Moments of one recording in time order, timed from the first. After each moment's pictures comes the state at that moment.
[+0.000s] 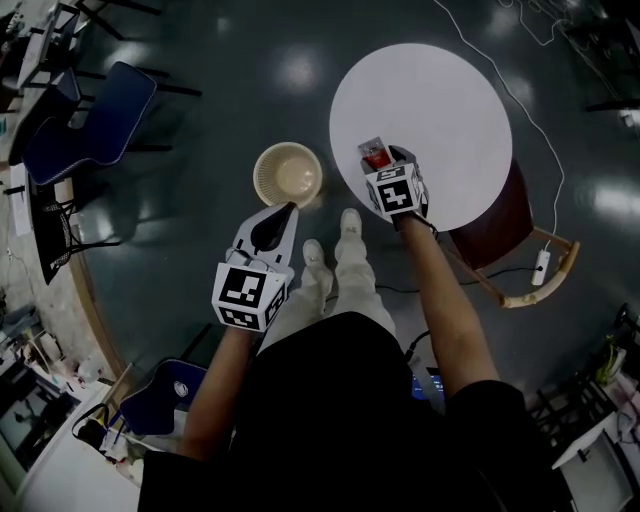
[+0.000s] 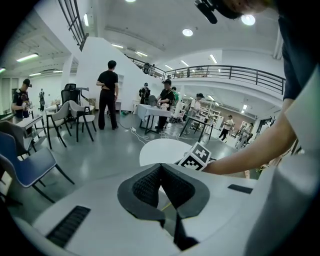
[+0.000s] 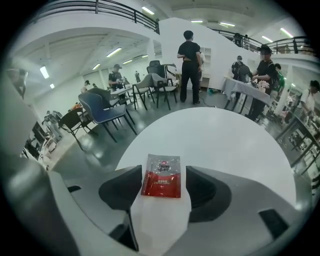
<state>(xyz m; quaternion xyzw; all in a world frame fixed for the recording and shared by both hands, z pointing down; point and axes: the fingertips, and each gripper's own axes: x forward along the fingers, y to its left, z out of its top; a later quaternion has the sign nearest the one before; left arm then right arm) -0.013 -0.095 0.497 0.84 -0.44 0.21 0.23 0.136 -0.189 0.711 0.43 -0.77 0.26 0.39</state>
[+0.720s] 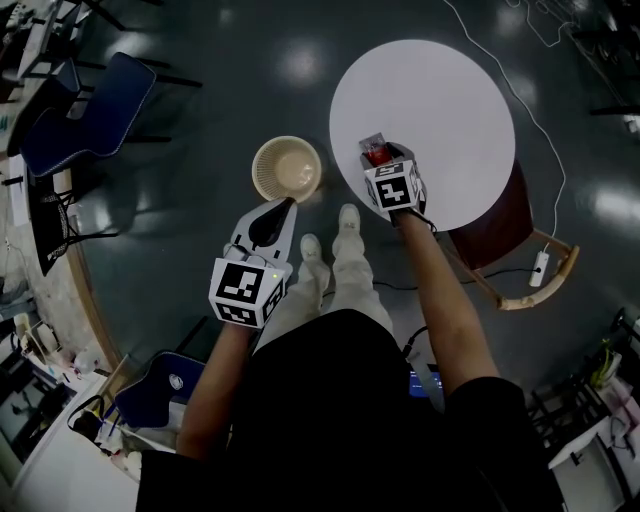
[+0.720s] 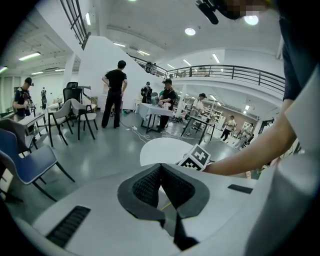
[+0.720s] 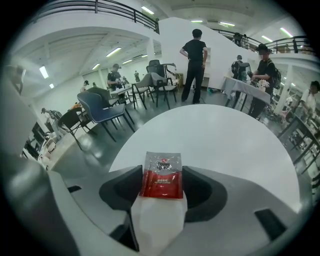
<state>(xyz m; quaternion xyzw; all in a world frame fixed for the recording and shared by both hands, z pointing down) -0.011 -0.097 0.504 0.83 -0.45 0.21 0.24 0.135 -0.191 0.724 0.43 -0.77 0.27 0.39</state>
